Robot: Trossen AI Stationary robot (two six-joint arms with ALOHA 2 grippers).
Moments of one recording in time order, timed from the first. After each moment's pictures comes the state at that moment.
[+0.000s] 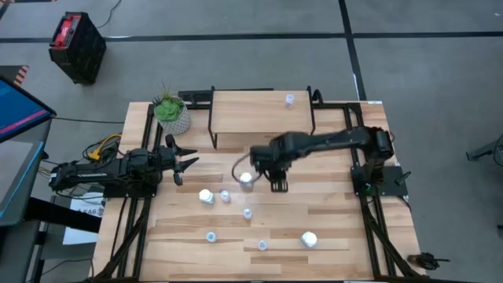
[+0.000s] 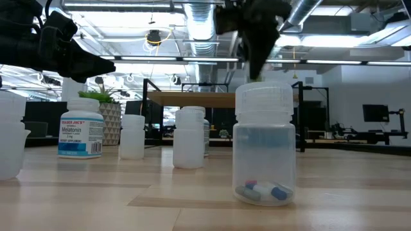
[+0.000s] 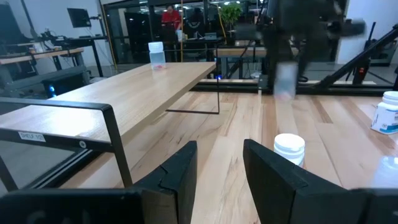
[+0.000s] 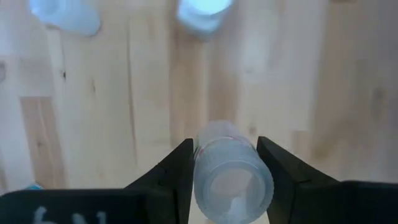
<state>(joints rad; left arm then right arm) 0.10 0.11 0.01 0.06 -0.19 0.04 -0.01 1.88 1.73 -1.23 0.03 0.00</state>
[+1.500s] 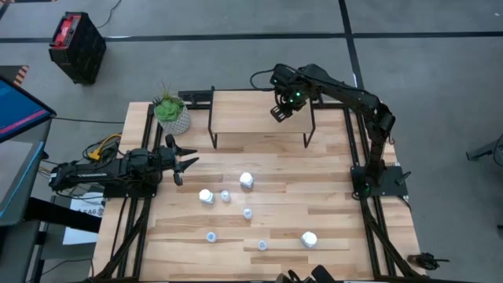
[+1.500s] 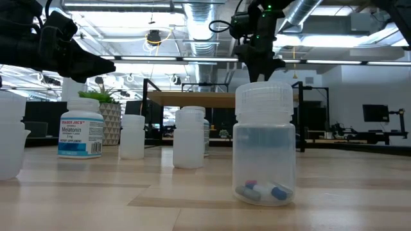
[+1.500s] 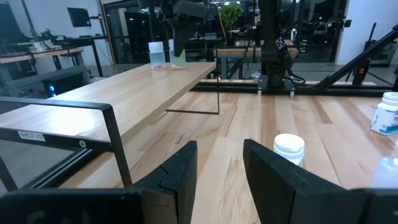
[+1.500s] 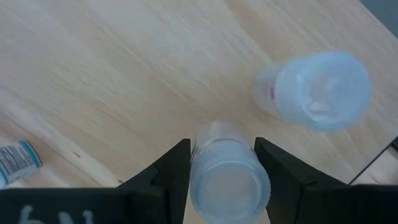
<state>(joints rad) 0.10 0.11 0.01 0.06 -0.19 0.04 -0.58 1.89 1.88 -1.31 0.05 0.30</state>
